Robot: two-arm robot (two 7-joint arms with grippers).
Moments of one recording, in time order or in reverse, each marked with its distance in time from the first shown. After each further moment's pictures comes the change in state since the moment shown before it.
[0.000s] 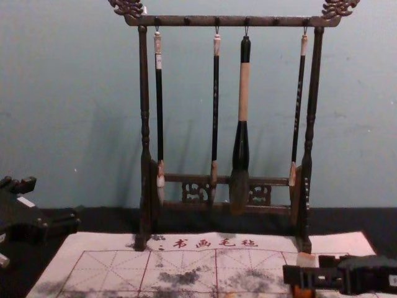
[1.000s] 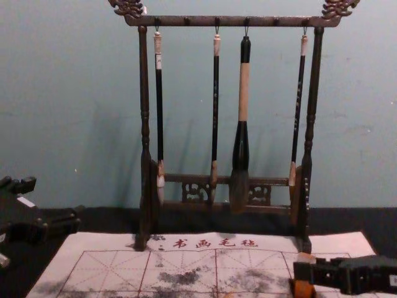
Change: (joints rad) left arm 0.000 0.000 0.000 0.000 0.000 0.000 0.000; right arm -0.002 0.000 0.002 -0.001 0.002 0.001 -0.002
